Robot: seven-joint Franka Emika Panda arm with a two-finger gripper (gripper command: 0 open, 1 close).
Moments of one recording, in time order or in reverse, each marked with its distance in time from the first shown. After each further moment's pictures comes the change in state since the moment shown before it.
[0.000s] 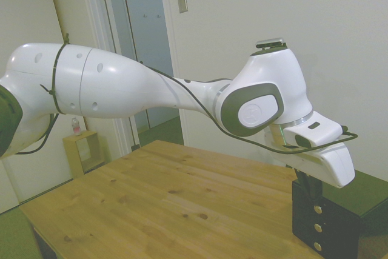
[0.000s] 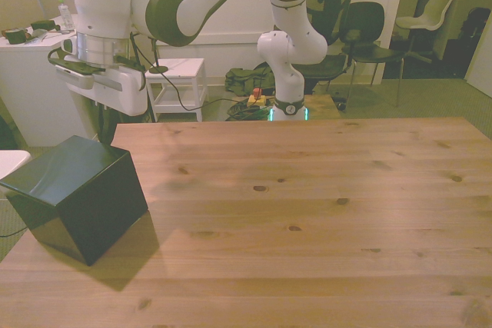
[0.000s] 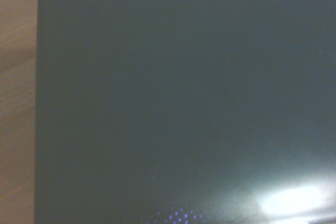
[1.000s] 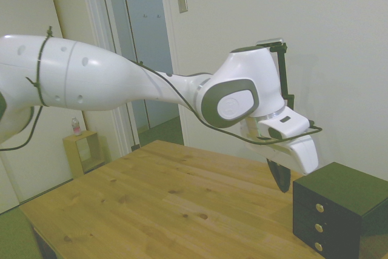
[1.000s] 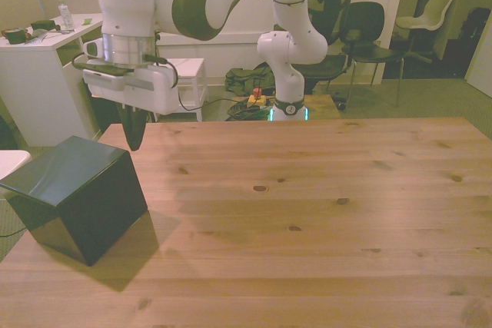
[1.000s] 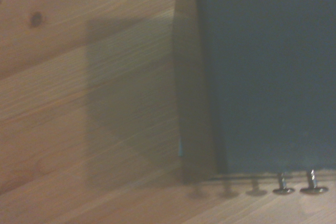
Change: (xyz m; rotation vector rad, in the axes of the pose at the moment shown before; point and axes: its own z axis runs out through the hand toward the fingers) arm -0.066 -0.020 -0.028 0.051 -0.087 -0.069
